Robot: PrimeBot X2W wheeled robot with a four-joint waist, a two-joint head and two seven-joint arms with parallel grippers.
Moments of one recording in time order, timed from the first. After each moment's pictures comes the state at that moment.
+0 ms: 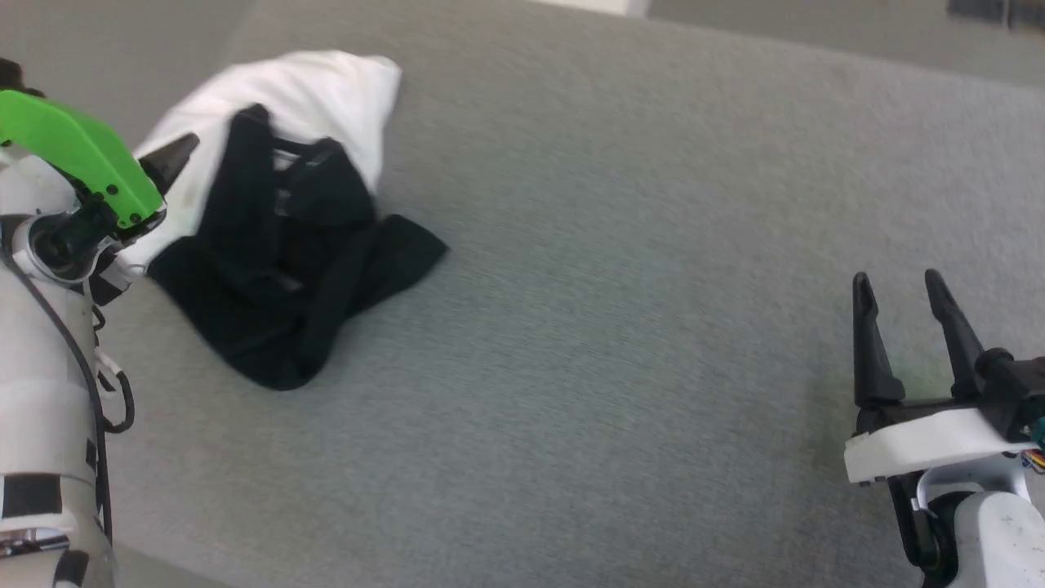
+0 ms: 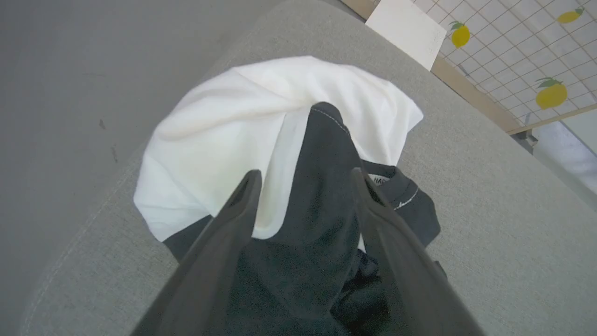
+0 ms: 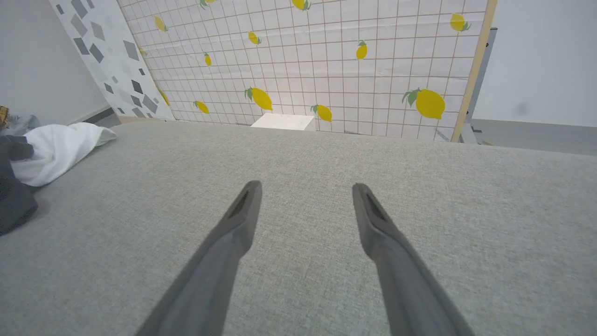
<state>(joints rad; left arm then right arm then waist) -0.92 0.38 0.06 0.78 -0.66 -0.12 0.60 -0.11 -0.05 -0.11 0.02 0.07 0.13 -0.15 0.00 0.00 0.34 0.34</state>
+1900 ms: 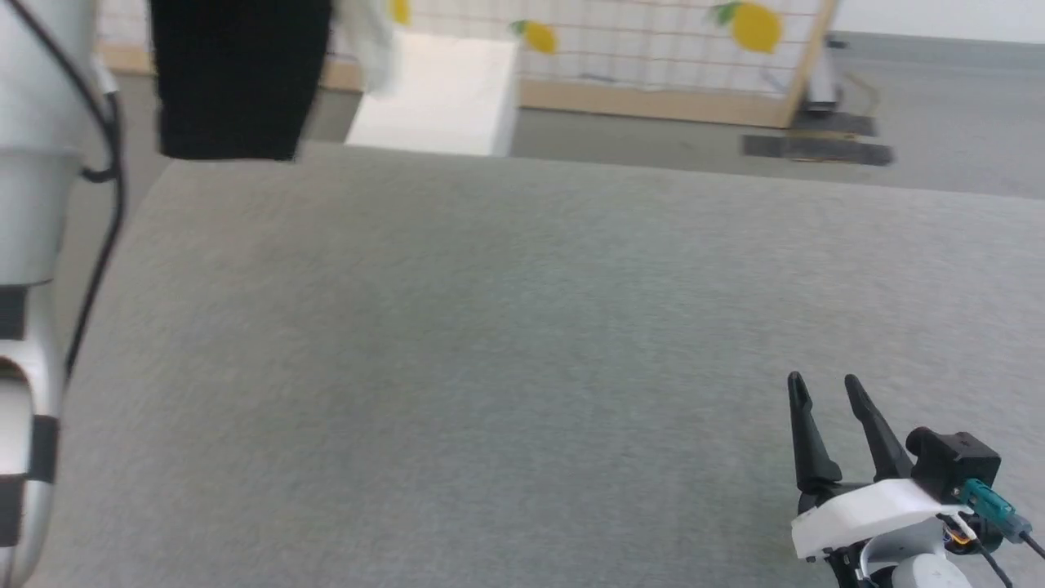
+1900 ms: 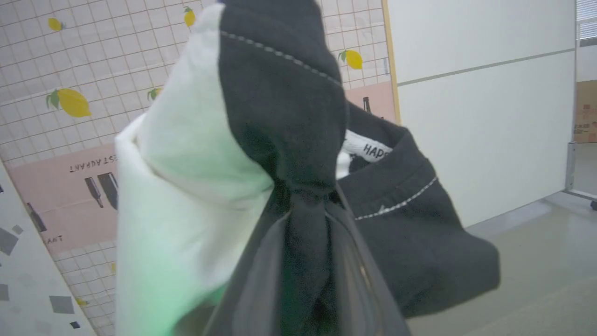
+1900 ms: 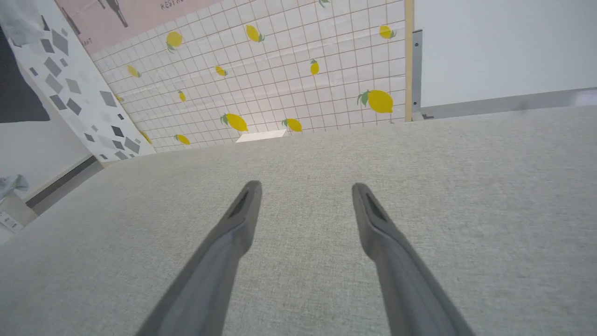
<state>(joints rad) -1.45 0.39 -0.50 0.51 -0.66 -0.12 0.28 -0.06 -0.05 -0.02 0.29 0.27 0.13 -0.26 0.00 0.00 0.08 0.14</state>
